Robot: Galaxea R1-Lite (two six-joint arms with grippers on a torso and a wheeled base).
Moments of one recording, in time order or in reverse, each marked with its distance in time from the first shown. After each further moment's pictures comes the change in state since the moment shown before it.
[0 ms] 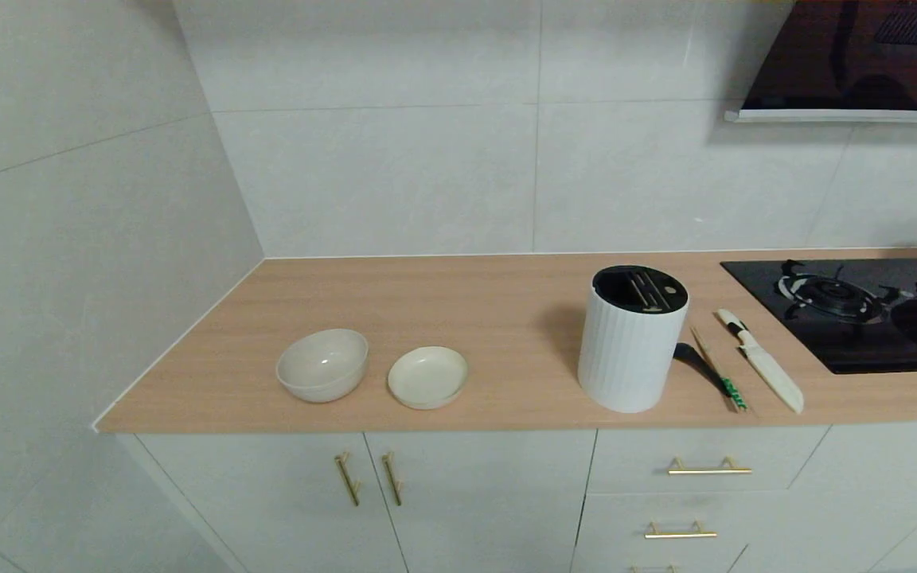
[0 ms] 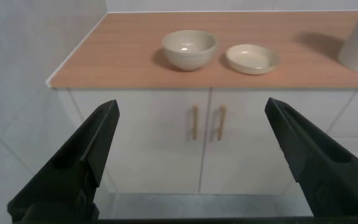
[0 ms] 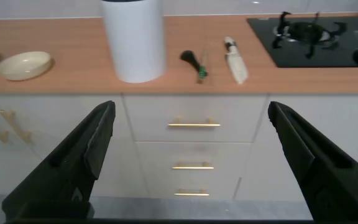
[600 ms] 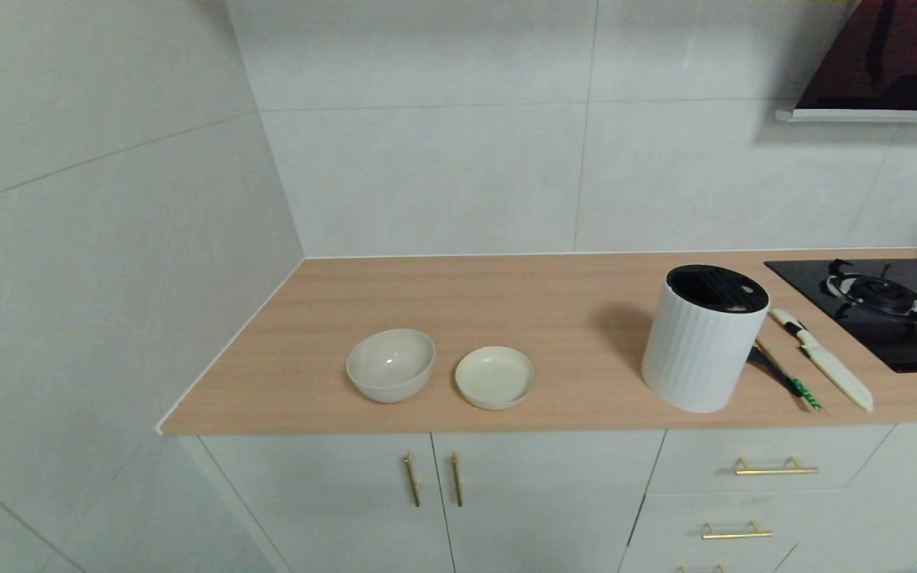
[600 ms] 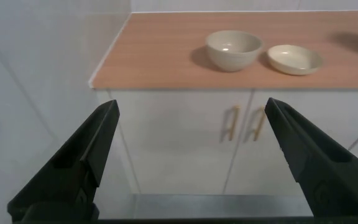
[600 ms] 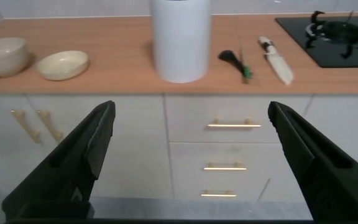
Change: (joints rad) left arm 0.000 0.000 0.000 0.000 0.000 0.000; right arm 0.000 0.000 0.000 0.000 0.001 0.000
